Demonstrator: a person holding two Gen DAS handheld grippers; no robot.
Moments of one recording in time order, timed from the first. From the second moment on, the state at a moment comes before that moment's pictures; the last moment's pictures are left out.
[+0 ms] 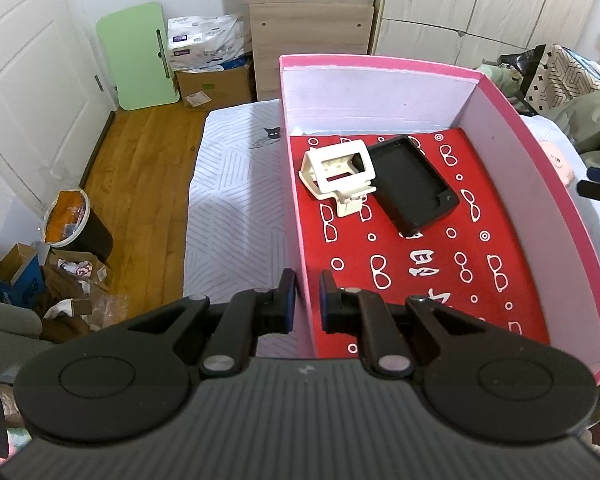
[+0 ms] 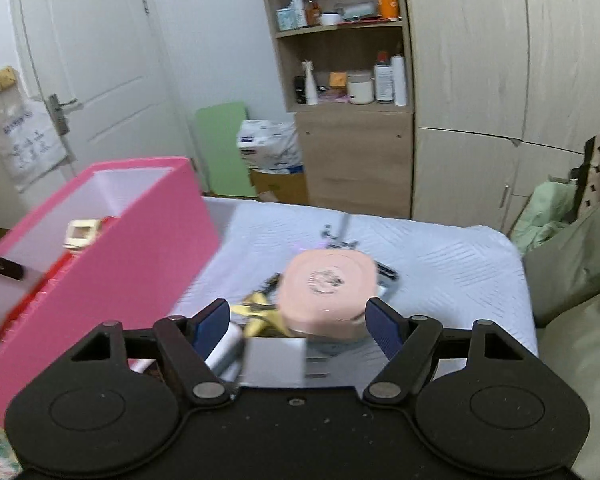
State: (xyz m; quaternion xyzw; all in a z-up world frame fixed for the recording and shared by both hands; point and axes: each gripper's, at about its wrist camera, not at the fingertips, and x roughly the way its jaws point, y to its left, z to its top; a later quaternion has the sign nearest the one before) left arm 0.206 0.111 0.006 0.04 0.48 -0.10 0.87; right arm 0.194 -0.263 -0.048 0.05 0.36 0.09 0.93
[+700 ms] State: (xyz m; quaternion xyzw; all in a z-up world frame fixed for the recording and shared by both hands) left arm 0.208 0.106 0.006 0.04 0.48 -0.10 0.87; right arm 0.243 -0.259 -0.102 0.00 0.35 0.06 0.94
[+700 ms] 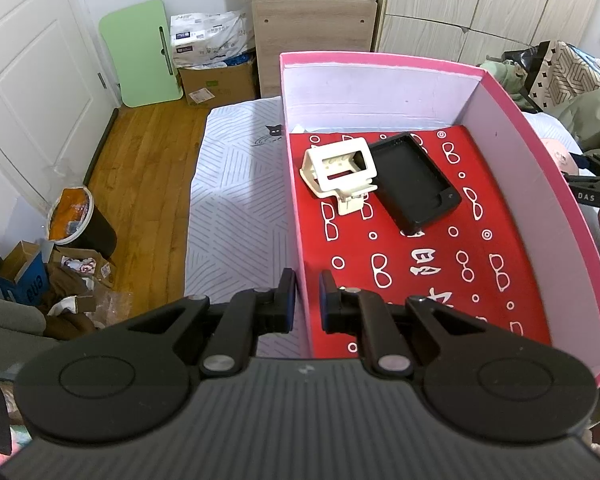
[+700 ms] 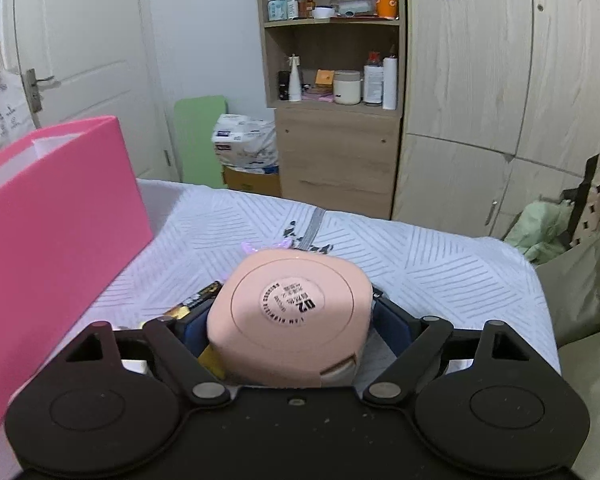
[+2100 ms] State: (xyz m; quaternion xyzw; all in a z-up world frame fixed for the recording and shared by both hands) left arm 0.205 0.114 0.006 0.04 0.48 -0.13 0.87; right arm 0.261 -0.064 0.010 -0.32 0.30 0.30 0.85
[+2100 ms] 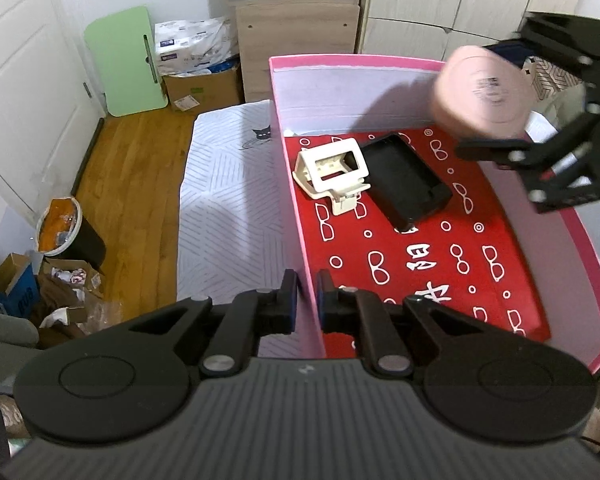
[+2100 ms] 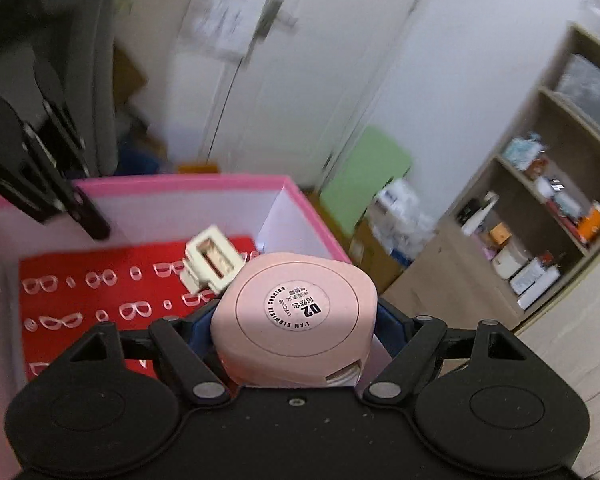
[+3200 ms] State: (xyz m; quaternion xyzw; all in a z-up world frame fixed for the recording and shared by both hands) left arm 0.209 0.133 0.000 -0.03 0.47 -0.16 0.87; right arm 0.318 -0.028 -0.042 -0.40 0.48 0.28 0.73
